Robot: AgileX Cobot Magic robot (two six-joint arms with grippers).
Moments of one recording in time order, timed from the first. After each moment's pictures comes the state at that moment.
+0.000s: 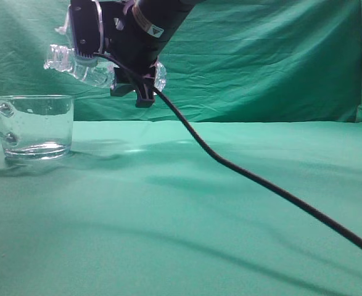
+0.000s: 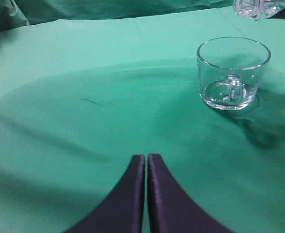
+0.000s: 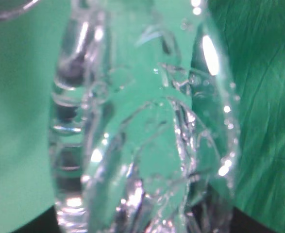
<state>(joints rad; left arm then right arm) 0.04 -0.01 0.02 -0.16 0.36 0.22 0.71 2.23 -1.69 -1.64 0.11 0.22</state>
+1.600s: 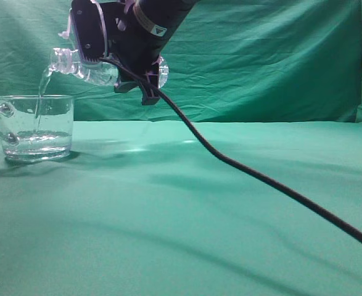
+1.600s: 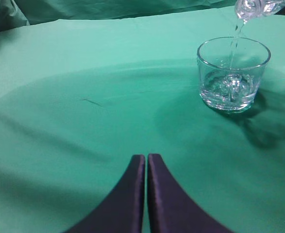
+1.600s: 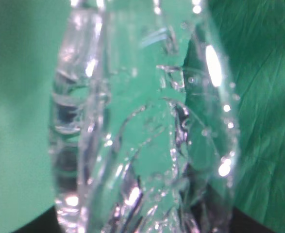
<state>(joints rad) 0.04 -0.01 0.02 -0.16 0.36 0.22 0.71 2.23 -1.69 -1.75 0.14 0.25</state>
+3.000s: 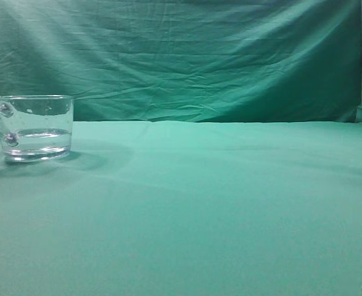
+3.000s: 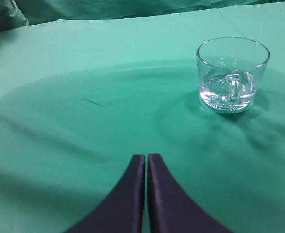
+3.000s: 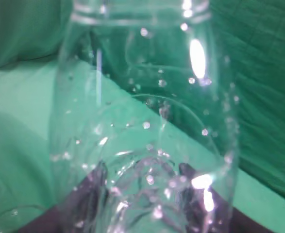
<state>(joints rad) 0.04 -0.01 0.02 -0.16 0.36 0.22 0.67 1.75 -1.42 -1.74 -0.03 1.64</state>
